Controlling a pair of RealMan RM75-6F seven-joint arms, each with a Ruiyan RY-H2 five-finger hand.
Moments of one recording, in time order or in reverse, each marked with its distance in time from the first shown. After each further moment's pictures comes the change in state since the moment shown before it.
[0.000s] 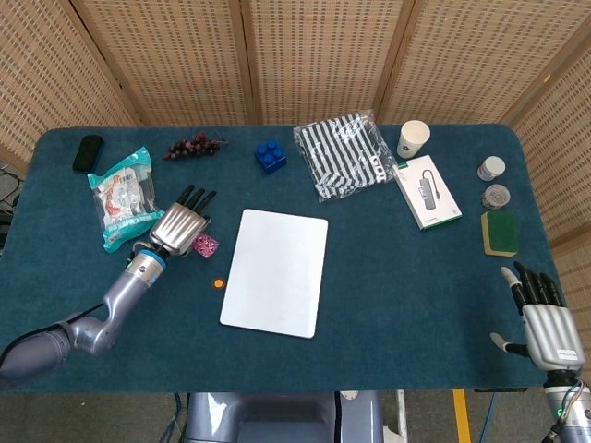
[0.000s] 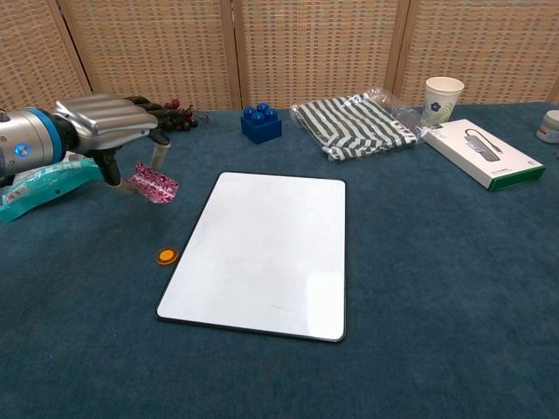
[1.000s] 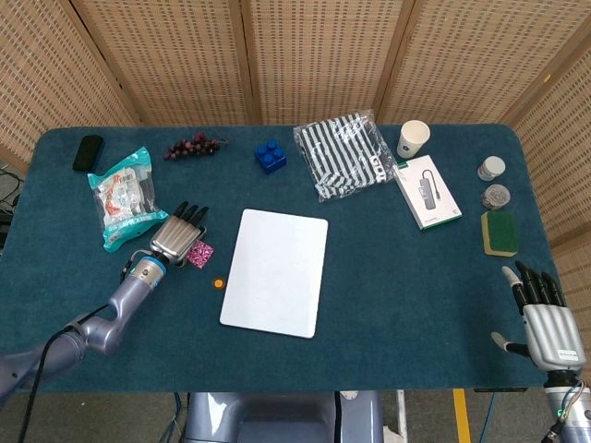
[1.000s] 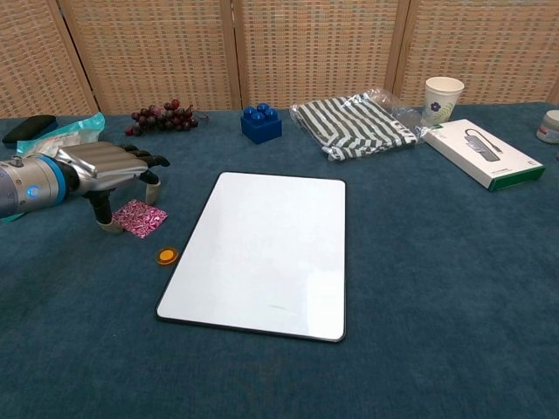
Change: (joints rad) left arm 0.018 -0.148 0.044 0.286 0.018 -0.124 -0.145; right arm -0.004 -0.010 0.002 0.012 -0.008 0.015 -0.008
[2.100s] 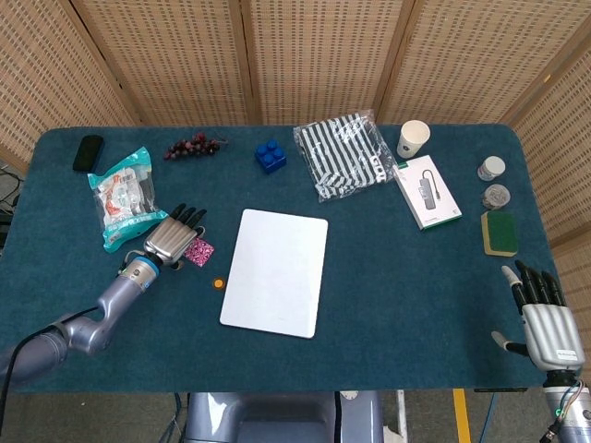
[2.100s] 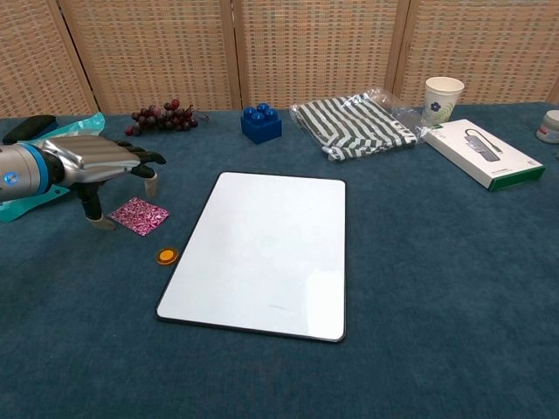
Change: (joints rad) left arm 0.019 0.111 -0.030 -0.146 0.022 -0.043 -0.005; right arm -0.001 -0.009 0.003 0.003 -0.001 0.009 -0.029
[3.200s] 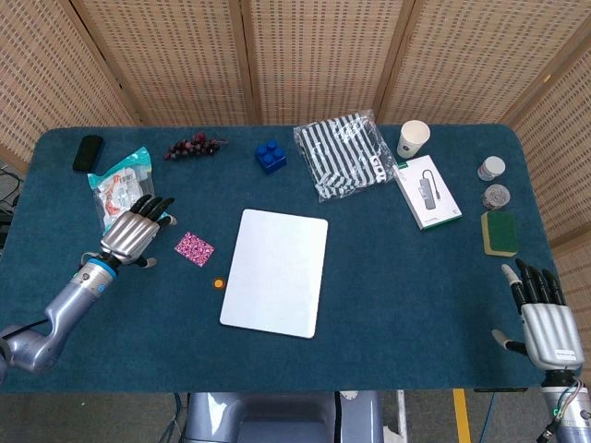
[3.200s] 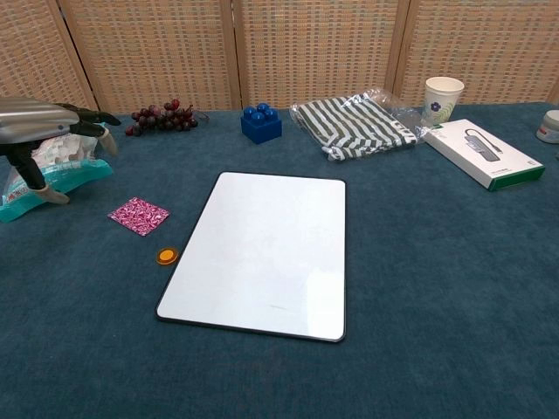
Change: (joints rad) left arm 0.129 0.203 -0.035 -0.149 0.196 0.102 -0.251; right arm -0.003 -0.019 0.005 0.013 -0.011 0.023 -0.039
